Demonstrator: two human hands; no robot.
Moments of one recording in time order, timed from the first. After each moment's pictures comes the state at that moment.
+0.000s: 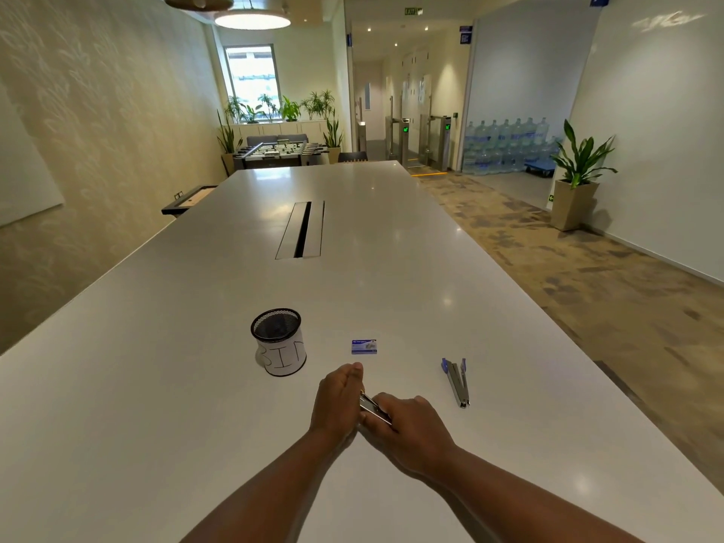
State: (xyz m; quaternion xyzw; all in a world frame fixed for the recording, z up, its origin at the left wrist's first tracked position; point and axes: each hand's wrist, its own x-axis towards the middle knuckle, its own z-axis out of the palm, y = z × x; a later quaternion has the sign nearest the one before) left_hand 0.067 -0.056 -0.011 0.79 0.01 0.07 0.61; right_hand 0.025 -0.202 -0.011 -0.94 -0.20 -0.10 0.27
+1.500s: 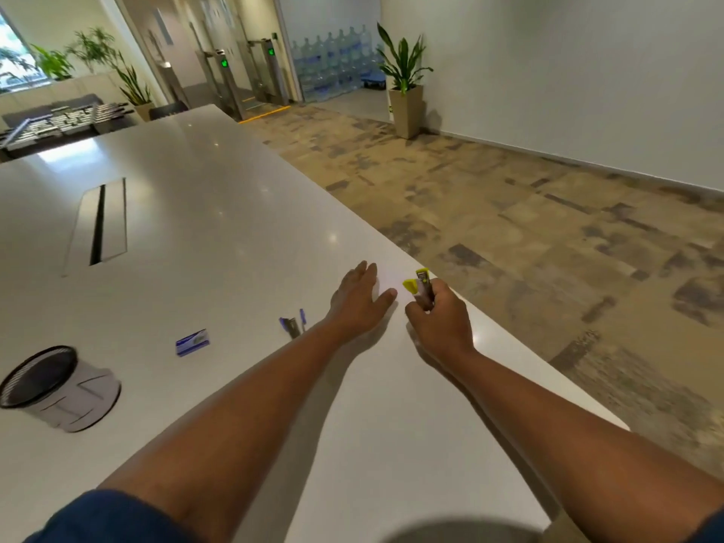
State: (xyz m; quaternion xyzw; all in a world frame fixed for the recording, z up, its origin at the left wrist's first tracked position) left_hand 0.107 -0.331 0.004 0.92 -0.32 -0.10 0.22; right_hand -0.029 -0.433 0.001 -0.79 0.30 -0.24 0.47
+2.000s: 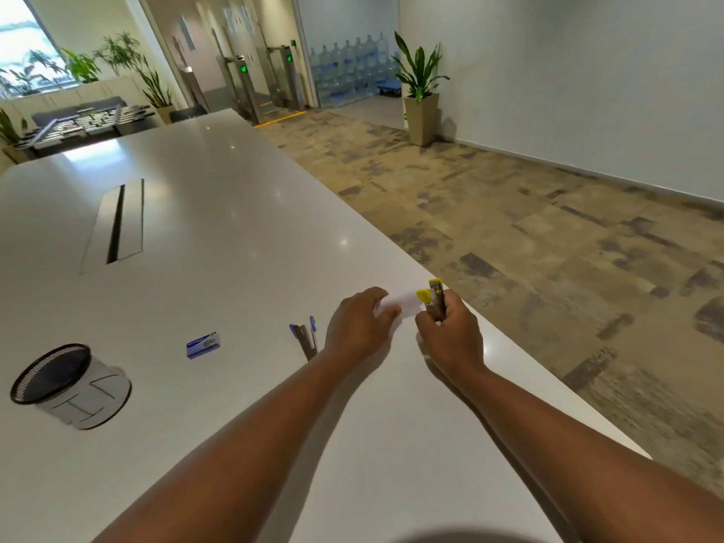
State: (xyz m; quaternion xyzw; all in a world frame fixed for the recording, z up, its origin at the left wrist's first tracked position) left_hand 0.077 -0.311 0.015 0.91 -0.29 0.00 0.31; right_hand -0.027 -0.431 0.002 -0.79 0.30 -0.23 0.48
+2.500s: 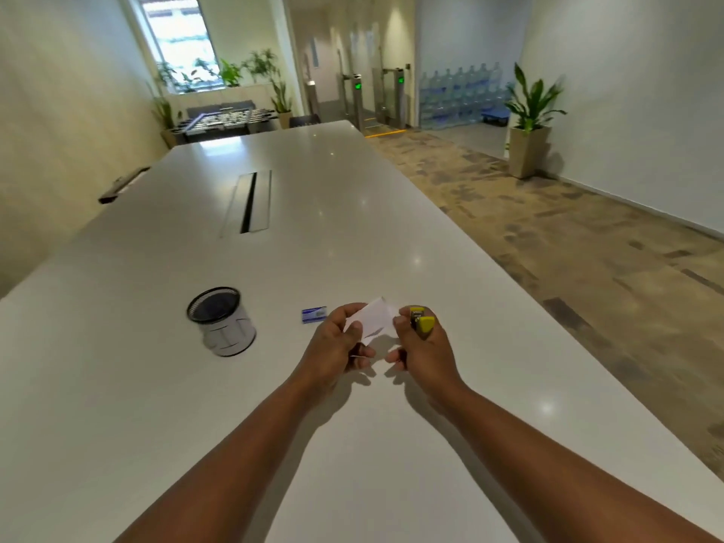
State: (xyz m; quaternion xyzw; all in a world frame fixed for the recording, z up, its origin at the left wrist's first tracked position) left_hand 0.055 -0.118 0.041 0.70 -0.07 -0.15 0.70; right_hand 0.012 -0.273 0.030 -0.69 0.12 -0.10 0.71
